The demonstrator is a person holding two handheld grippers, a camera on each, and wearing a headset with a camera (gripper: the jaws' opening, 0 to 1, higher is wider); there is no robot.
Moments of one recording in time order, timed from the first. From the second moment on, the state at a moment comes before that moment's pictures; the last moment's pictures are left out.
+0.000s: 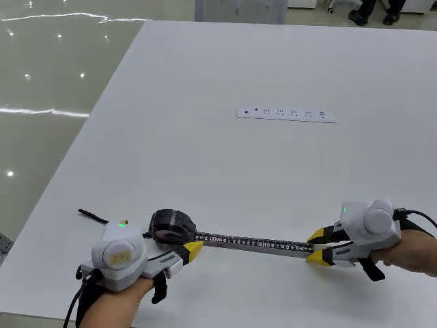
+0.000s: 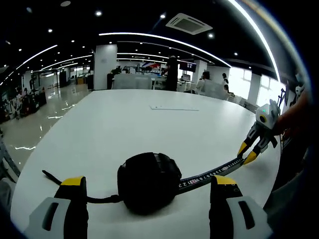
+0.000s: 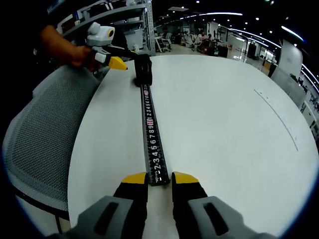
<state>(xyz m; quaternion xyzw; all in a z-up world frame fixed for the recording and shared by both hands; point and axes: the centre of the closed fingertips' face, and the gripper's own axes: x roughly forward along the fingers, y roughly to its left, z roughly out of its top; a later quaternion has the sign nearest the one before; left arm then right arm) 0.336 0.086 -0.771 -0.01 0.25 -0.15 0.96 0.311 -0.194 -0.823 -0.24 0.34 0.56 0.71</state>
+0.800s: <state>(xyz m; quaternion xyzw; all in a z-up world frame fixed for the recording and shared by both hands) 0.354 0.076 -0.786 -0.02 0.26 -0.12 0.96 0.312 -0.191 -0.830 -0.27 0.37 0.56 0.69</state>
